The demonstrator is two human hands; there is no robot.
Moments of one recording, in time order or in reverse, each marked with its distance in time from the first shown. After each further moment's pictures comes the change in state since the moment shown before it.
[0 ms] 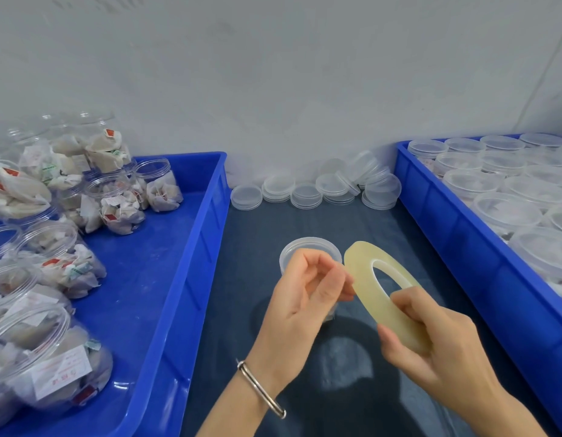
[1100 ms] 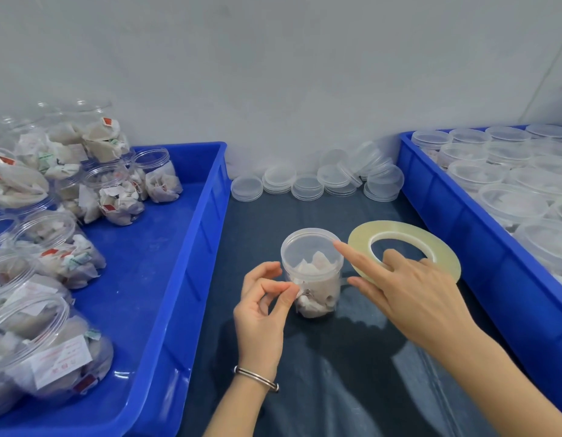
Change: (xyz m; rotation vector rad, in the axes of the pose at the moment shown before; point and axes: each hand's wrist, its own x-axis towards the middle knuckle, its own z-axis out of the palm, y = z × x) left_hand -0.006 -0.074 -0.034 0.104 0.527 0.052; right_hand 0.040 0.023 0.021 -0.685 -0.140 -0.147
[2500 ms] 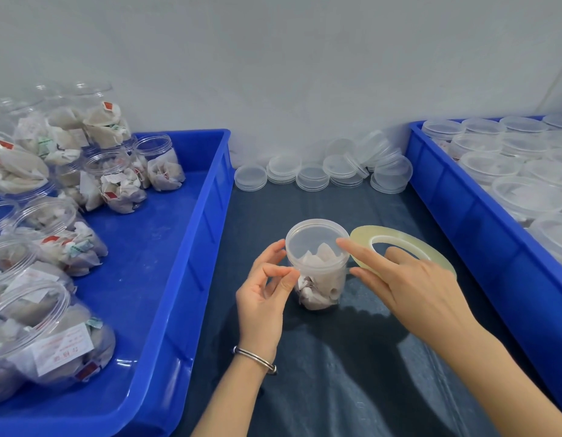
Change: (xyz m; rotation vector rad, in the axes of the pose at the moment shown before) left_hand 0.013 -0.019 -0.002 -0.144 -0.067 -0.003; right_hand 0.004 -0.007 0.004 0.157 -0.090 0.023
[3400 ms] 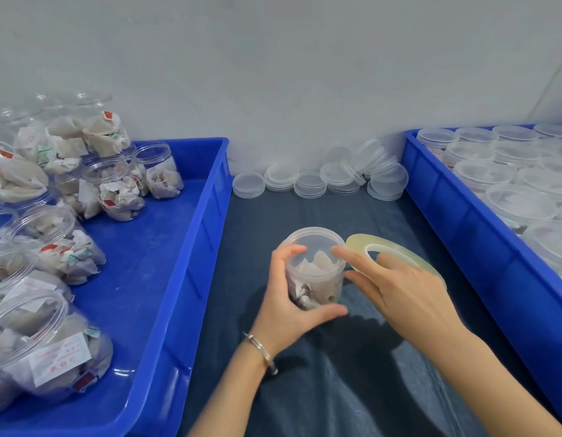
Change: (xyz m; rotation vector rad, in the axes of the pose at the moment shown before) left_hand 0.012 0.000 0.007 0.352 -0.369 0.055; right_hand 0.005 -0.003 -0.002 0.020 -0.071 0.050
